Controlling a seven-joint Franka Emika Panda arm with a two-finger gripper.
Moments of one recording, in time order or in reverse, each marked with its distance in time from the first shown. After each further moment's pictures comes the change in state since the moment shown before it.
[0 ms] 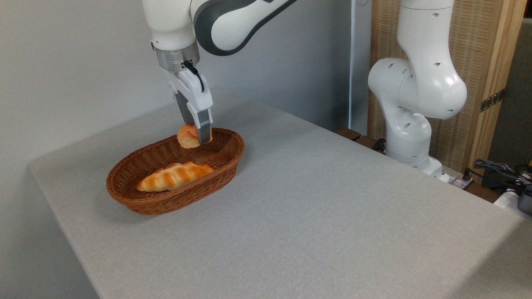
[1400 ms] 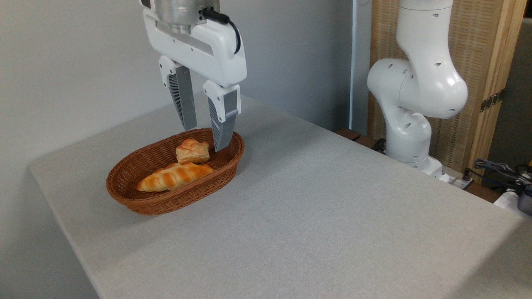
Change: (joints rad) arm 0.041 0.023 0.404 0.370 0.115 -0.328 0.163
